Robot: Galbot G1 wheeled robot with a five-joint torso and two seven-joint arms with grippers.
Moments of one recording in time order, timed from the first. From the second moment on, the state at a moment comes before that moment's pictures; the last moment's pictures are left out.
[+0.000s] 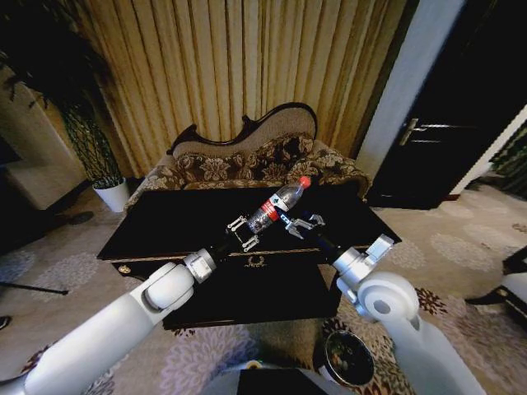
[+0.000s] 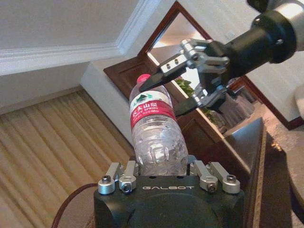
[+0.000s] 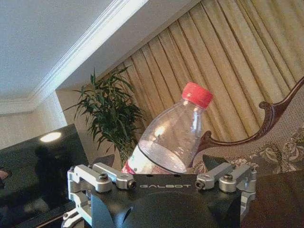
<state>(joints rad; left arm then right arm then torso) 0.86 -0.71 0.13 -2.17 -0.12 -0.01 0.05 -1.28 1.01 0.45 2.36 1.06 -0.31 0.00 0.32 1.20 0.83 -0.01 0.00</state>
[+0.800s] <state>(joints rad) 0.89 -0.67 0.16 -2.22 -0.10 -0.03 0.03 -1.30 0.98 0.47 2.39 1.02 -0.31 0.00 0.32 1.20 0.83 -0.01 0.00</state>
